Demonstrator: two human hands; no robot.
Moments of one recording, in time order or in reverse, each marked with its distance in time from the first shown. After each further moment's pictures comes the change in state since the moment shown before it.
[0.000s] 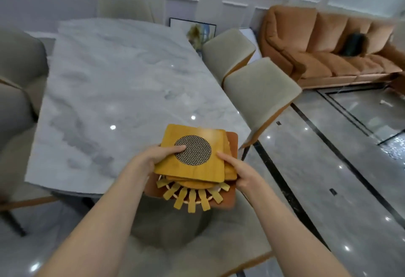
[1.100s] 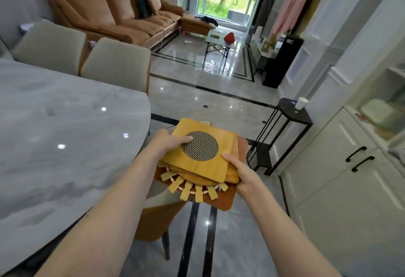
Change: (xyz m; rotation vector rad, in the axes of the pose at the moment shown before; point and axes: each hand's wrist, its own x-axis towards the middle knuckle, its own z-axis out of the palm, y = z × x) left_hand -0.154 -0.057 -0.034 0.928 -0.604 0.488; right_hand -0.257 0.234 0.209 0.759 0.876 -0.417
